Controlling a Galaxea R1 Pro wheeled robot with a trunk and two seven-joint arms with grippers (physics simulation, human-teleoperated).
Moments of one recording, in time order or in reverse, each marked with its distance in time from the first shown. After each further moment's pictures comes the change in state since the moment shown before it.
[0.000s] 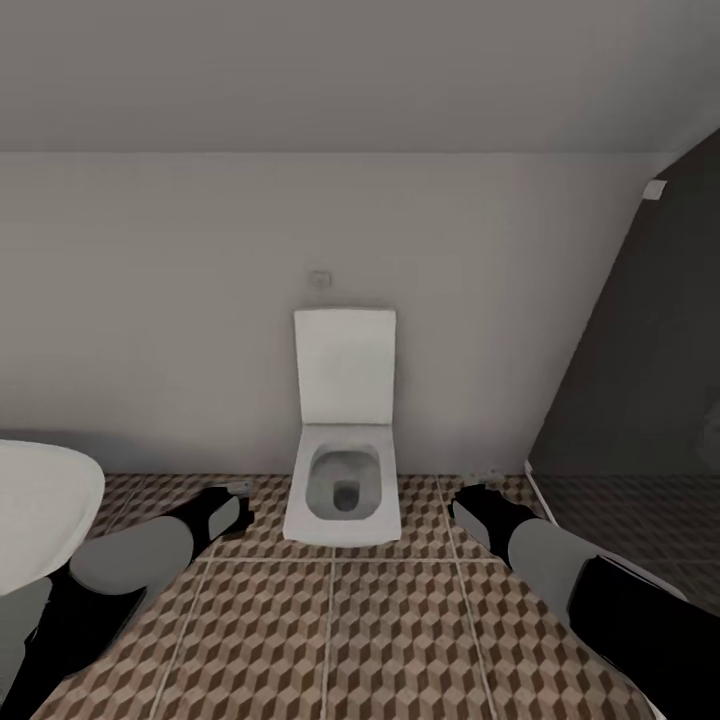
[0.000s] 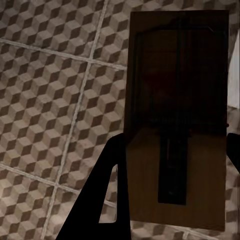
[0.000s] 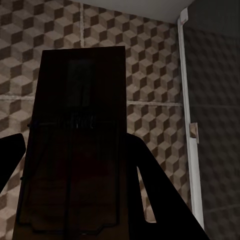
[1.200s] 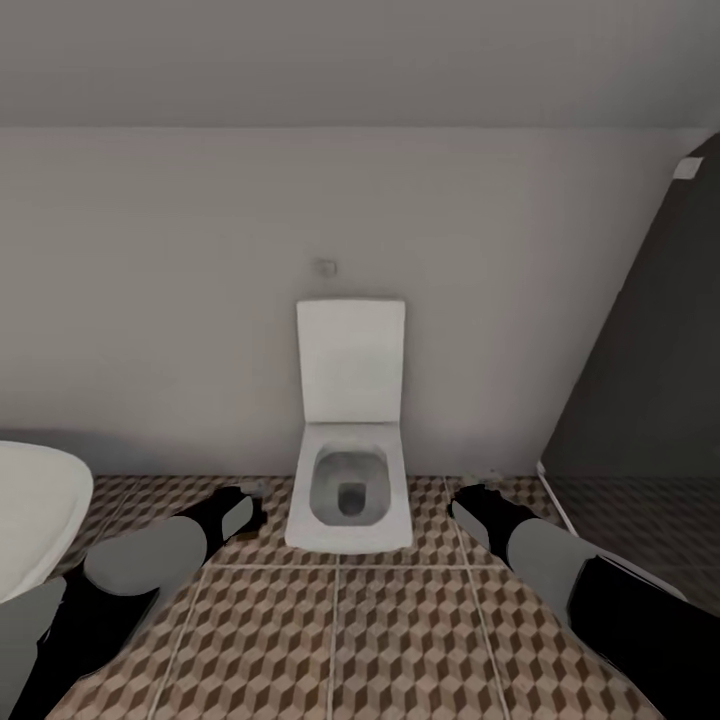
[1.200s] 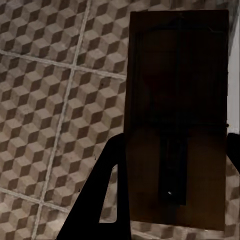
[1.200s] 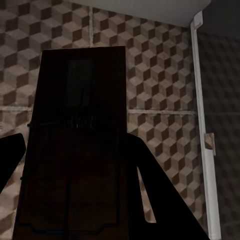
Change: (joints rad) left arm 0.000 -0.046 0.001 0.004 0.000 0.010 0.006; right arm 0.000 0.002 -0.001 0.000 0.000 0.000 0.000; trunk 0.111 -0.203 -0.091
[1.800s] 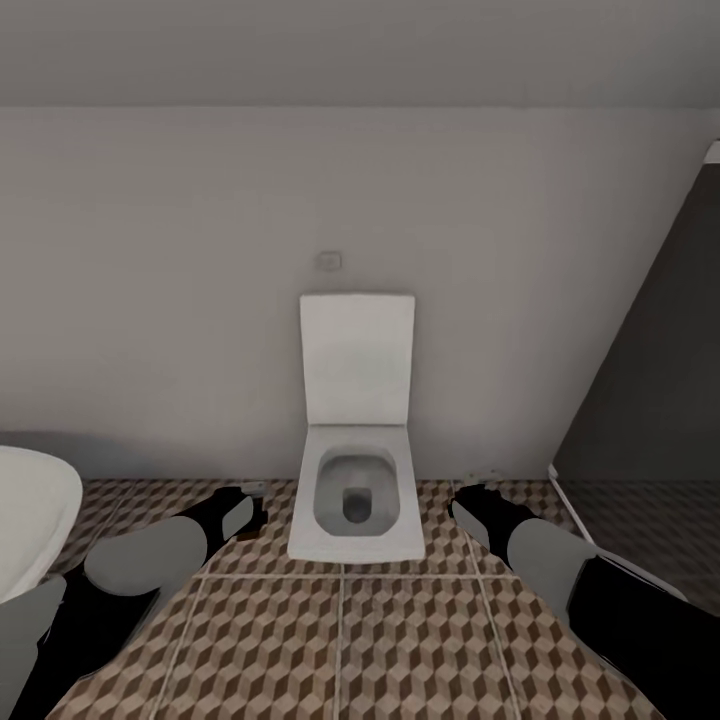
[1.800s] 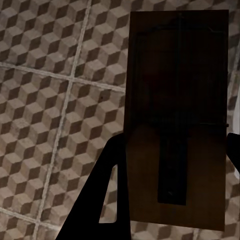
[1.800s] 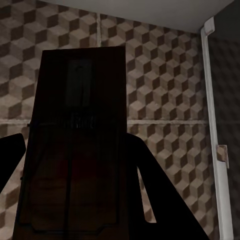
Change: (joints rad) left arm 0.000 -0.001 0.000 -0.002 0.000 -0.003 0.000; right arm 0.000 0.000 0.000 0.000 0.000 0.000 0.000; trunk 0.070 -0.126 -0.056
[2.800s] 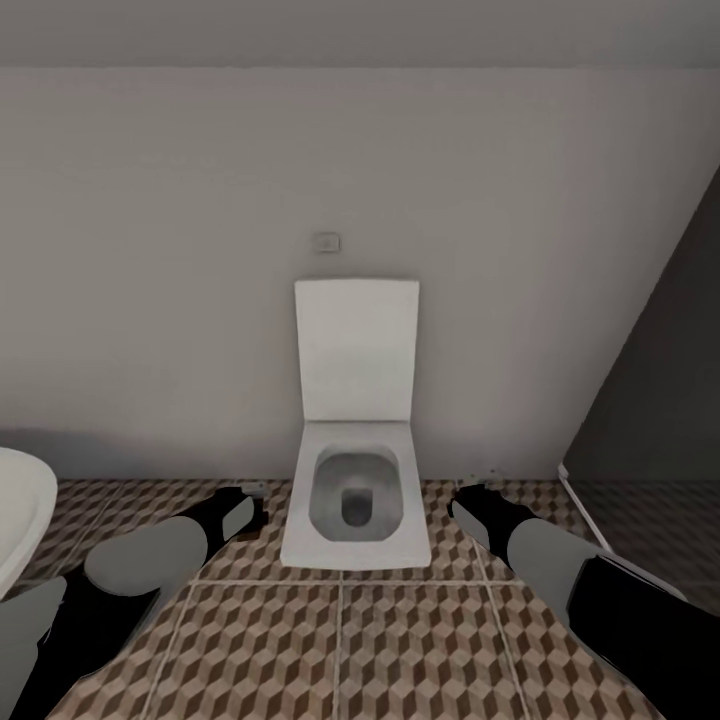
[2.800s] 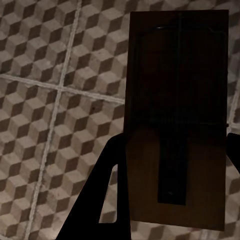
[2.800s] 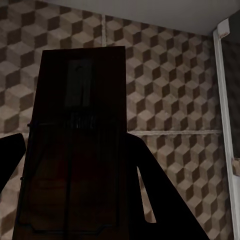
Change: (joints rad) left arm 0.000 0.000 -0.003 -0.002 -0.005 0.004 -0.003; right arm 0.000 0.000 0.000 0.000 0.000 -0.002 0.001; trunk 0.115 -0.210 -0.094
